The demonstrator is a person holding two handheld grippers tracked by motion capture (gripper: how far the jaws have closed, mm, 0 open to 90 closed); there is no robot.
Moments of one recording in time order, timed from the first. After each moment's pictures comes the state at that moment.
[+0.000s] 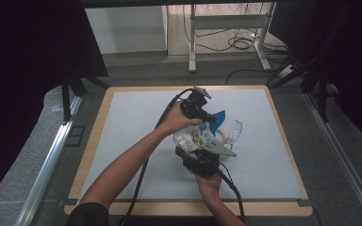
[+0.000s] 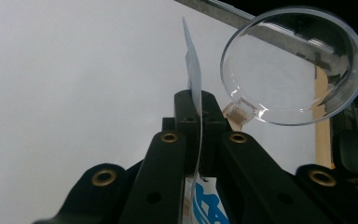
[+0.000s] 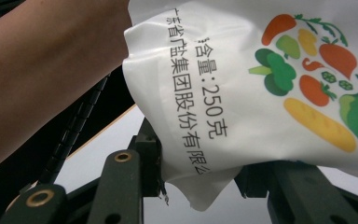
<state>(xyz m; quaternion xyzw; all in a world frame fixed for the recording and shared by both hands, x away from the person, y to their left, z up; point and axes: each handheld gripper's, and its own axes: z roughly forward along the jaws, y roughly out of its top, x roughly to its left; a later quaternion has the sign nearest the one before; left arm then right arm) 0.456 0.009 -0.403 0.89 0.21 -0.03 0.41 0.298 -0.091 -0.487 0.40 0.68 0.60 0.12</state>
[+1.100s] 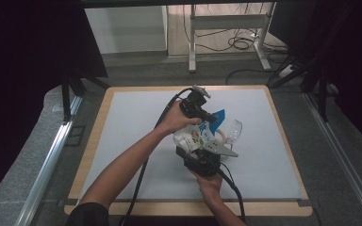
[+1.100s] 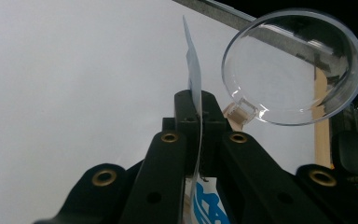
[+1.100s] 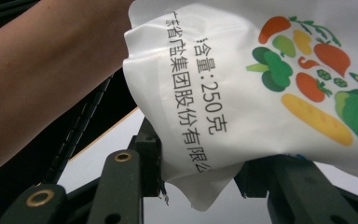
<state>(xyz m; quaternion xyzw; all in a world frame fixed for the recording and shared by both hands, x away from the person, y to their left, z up) 0.457 0.010 -0.402 0.89 0.21 -0.03 0.41 0.298 -0.095 -0.487 0.39 0.68 0.61 0.11</state>
